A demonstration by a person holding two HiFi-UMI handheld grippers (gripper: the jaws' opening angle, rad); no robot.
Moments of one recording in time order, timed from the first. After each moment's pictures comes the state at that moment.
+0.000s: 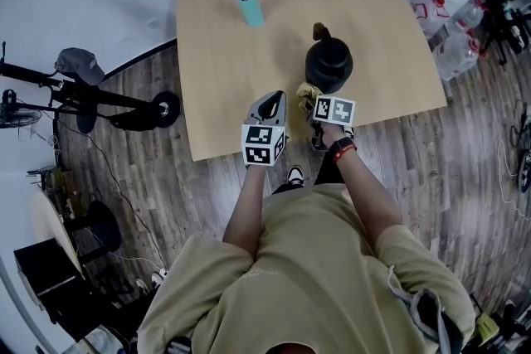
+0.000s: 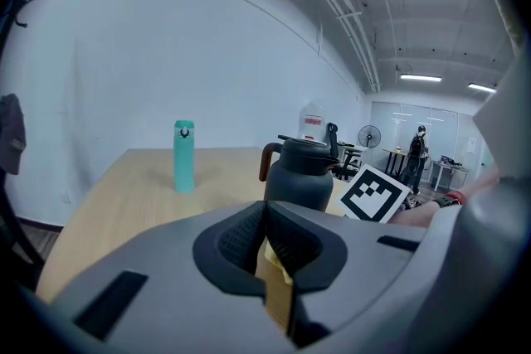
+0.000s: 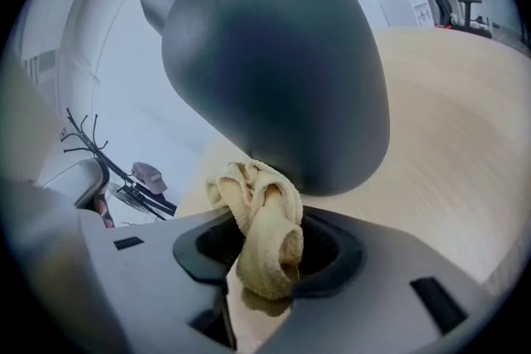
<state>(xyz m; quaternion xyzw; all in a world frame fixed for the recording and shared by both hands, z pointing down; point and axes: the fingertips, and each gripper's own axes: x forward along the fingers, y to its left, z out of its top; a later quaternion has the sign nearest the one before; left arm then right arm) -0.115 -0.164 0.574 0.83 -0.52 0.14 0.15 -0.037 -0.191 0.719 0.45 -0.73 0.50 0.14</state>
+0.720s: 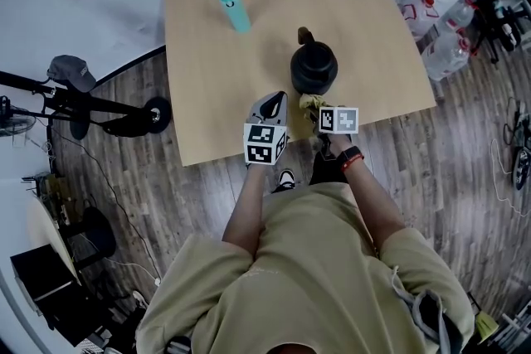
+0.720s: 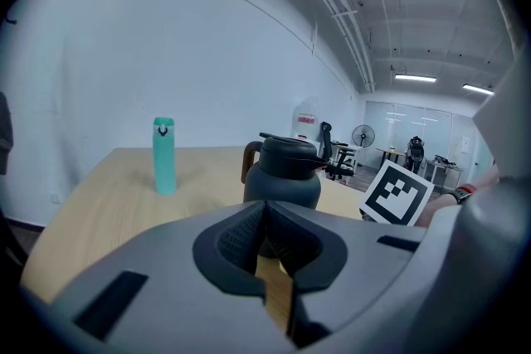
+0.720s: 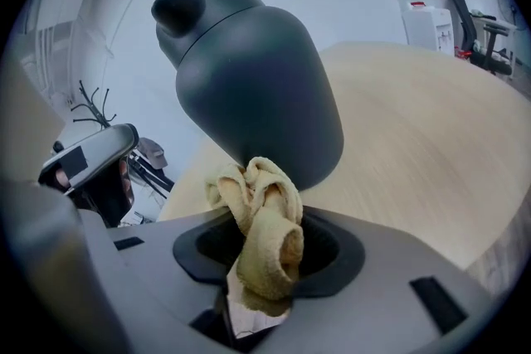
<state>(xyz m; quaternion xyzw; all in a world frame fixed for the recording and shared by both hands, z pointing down) -0.065 -0.176 0.576 0.84 -0.51 0.14 0.15 0.022 -0.173 0.710 0.43 -0.75 0.45 0.21</state>
